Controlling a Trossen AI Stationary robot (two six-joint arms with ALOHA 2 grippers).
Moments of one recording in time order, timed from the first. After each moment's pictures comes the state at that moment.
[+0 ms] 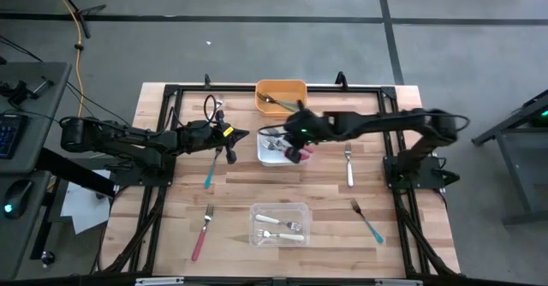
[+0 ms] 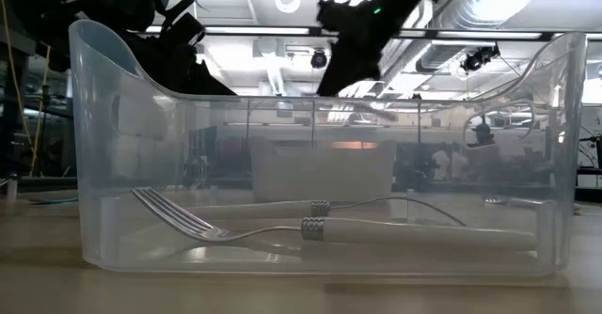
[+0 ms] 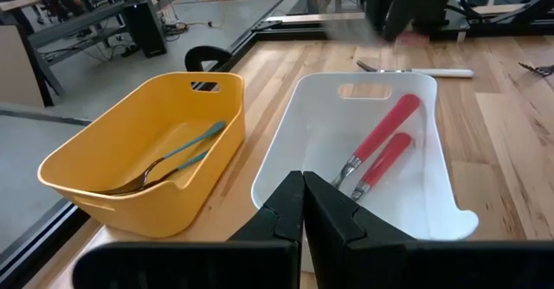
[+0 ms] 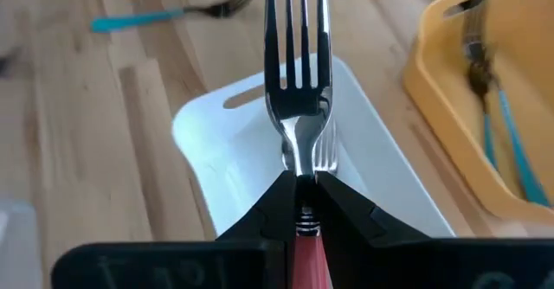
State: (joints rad) left arm 0.19 1.17 0.32 0.58 -0.18 0.10; right arm -0.11 1.62 1.22 -0.42 0.14 0.20
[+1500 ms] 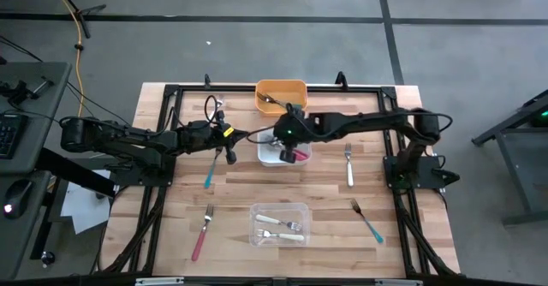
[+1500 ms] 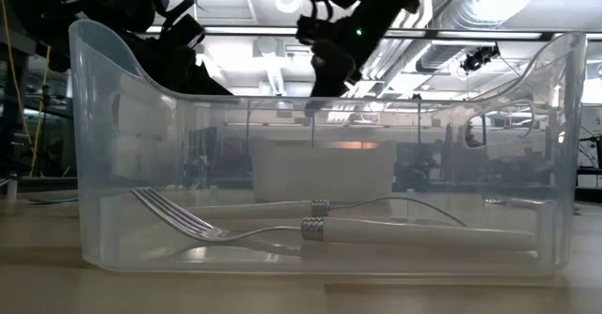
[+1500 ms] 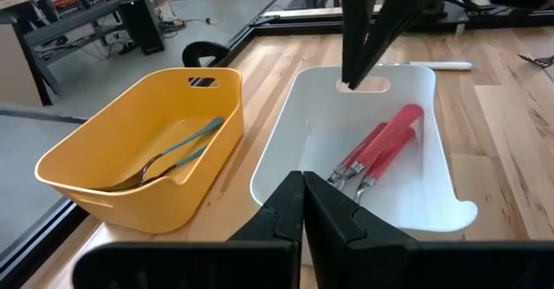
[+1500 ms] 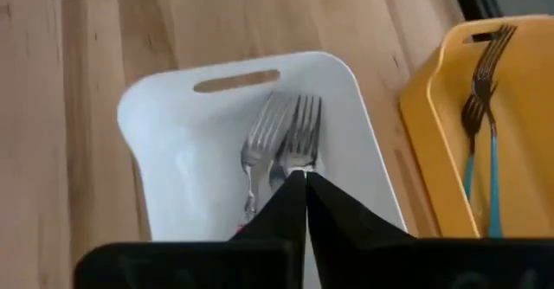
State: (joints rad) left arm 0.19 1.17 0.32 0.57 -0.17 0.11; right arm -0.12 1.78 1.34 -0.46 0.19 -0.05
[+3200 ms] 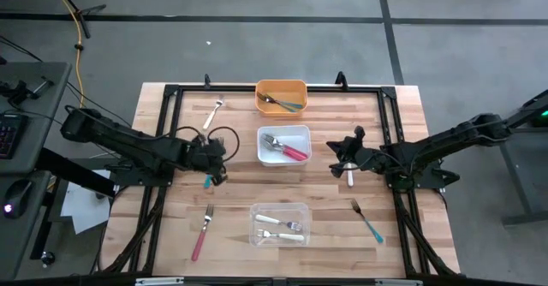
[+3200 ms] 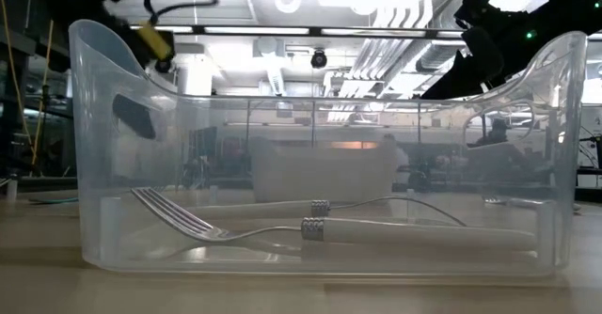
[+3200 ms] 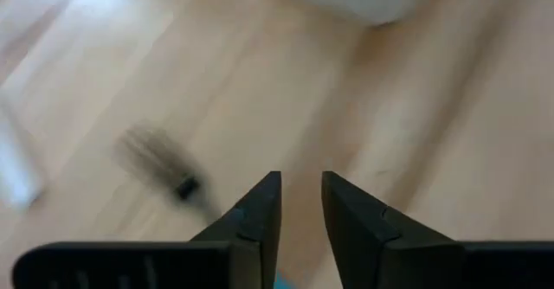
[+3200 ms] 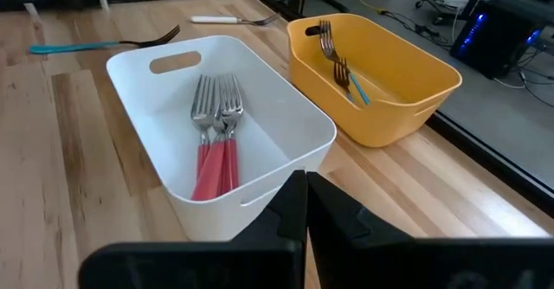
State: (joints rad) left arm -0.20 1.15 0.64 -0.65 -0.45 -0.65; right arm 0.21 0.96 0.38 0.06 0.73 0.26
